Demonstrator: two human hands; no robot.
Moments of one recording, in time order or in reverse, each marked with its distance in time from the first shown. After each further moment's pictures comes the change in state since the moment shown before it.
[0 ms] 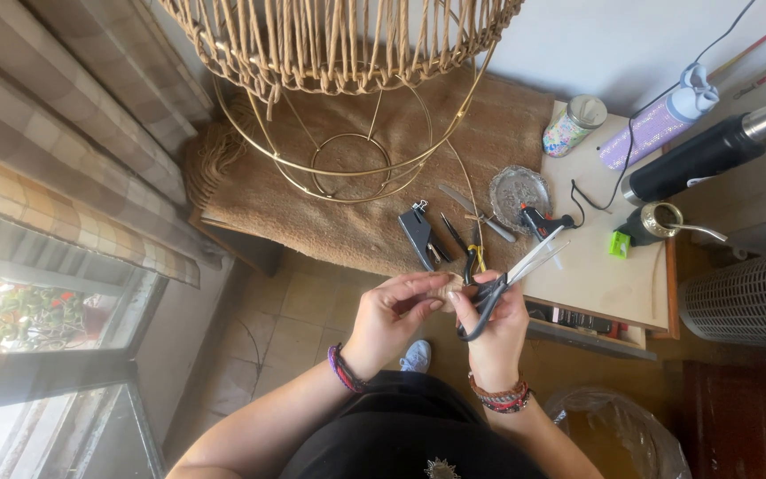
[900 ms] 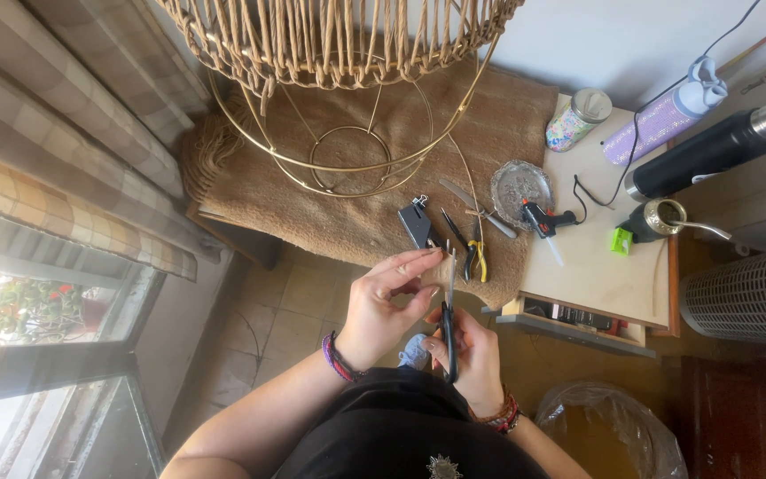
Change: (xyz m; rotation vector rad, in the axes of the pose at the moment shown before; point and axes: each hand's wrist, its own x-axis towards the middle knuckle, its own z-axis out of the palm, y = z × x) left_hand 0.012 0.028 -0.005 0.239 -0.006 0.188; right_hand -0.031 0.003 -0.019 -0.225 -0.429 0.112
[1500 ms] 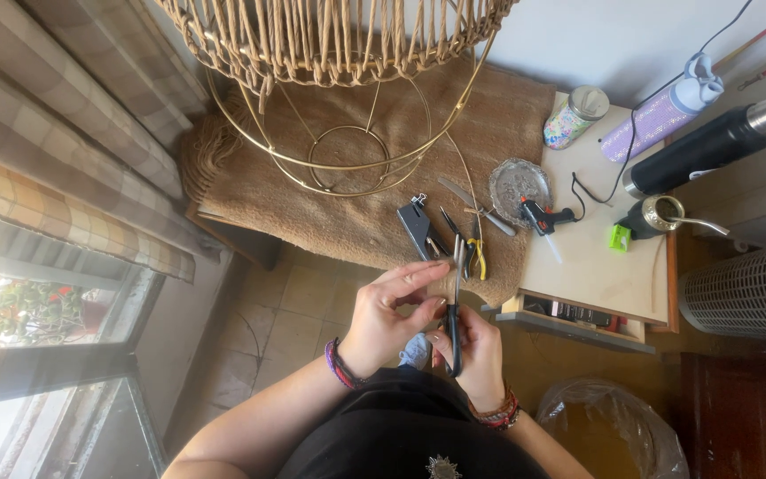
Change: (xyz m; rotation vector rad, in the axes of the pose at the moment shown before) left_hand -0.010 0.003 0.003 -0.043 -0.067 -0.014; right_hand 0.000 0.001 0.000 0.020 0.058 0.006
